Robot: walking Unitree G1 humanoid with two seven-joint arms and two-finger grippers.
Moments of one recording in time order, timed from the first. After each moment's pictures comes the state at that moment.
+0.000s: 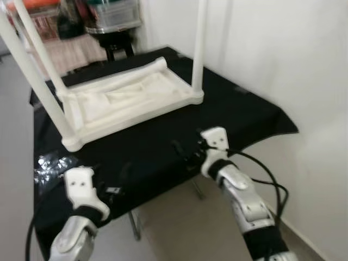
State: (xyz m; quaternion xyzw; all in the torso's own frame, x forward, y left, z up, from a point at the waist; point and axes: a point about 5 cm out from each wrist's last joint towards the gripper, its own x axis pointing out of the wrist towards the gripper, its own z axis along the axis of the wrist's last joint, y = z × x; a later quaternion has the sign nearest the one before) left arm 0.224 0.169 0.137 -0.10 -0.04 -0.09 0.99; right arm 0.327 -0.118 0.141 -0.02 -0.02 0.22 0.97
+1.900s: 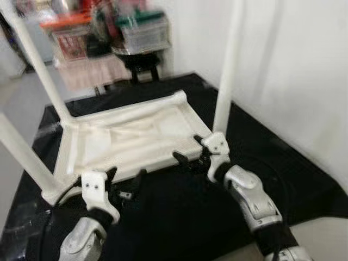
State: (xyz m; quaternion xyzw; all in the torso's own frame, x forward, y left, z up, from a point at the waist) left arm 0.226 0.163 0.134 -0.09 -0.03 -0.10 0.99; right arm 0.327 -0.106 0.136 -0.10 0.00 0.34 0.94
